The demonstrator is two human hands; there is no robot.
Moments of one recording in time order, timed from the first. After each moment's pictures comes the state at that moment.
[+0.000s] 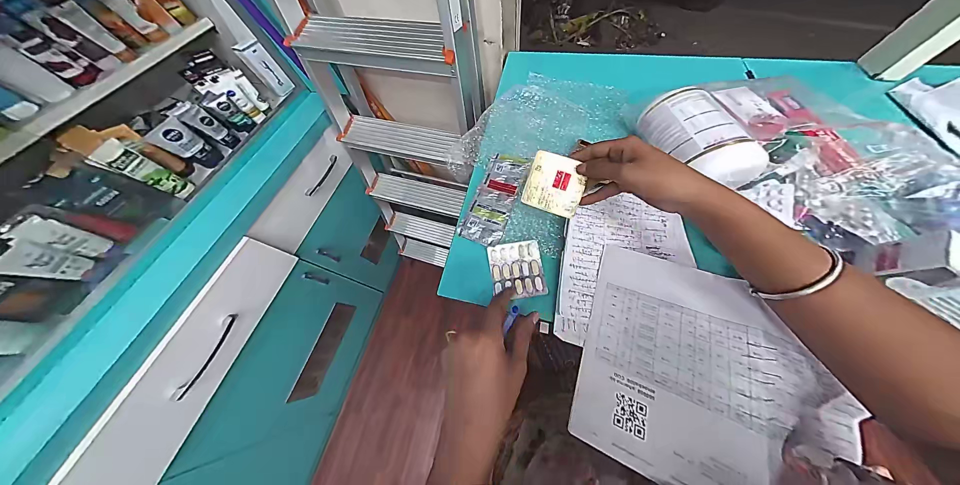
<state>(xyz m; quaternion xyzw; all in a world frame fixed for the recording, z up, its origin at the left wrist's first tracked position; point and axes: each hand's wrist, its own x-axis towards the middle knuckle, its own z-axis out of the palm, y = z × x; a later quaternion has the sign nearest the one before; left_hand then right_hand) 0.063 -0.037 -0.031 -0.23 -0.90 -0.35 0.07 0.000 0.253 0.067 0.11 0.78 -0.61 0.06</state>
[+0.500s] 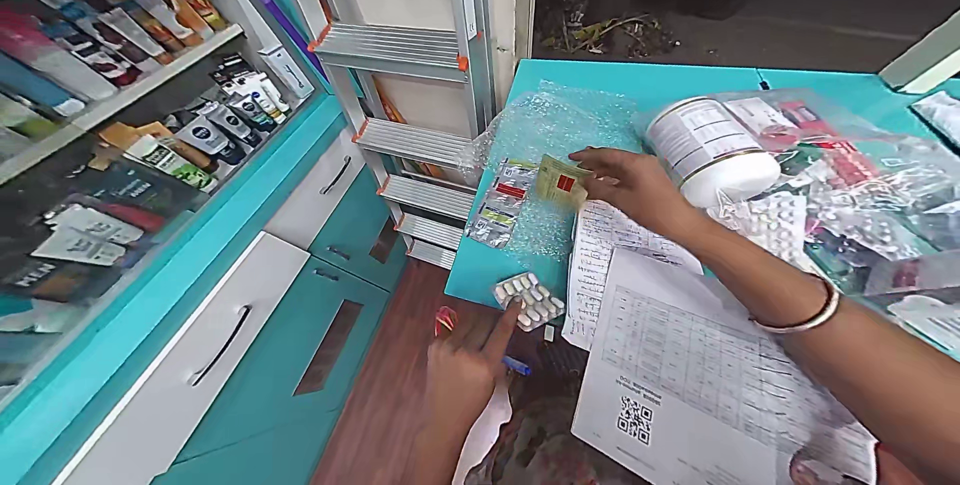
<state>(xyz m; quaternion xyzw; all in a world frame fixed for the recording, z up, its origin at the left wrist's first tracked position) 0.043 -0.067 -0.054 -0.41 -0.84 -0.24 0.26 0.010 0.241 0.047 -0.02 0.93 -0.36 -0.12</state>
